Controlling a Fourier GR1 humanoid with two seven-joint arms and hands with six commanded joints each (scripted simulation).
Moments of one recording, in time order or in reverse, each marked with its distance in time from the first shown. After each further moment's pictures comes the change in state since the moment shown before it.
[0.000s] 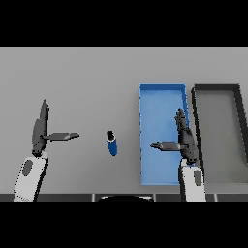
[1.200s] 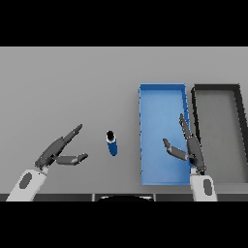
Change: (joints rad) left arm 0.129 0.211 -0.231 -0.214 -0.021 -0.428 -0.065; right arm 0.117 -0.159 0.073 -0.149 0.097 0.099 -0.106
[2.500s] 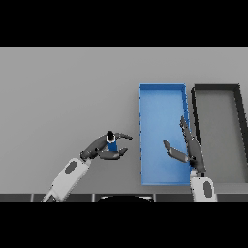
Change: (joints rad) left arm -0.242 -0.446 -0.153 0.352 -0.071 -0.029 -0.028; right arm 0.030 0.012 -0.004 -0.004 -0.003 -0.001 0.006
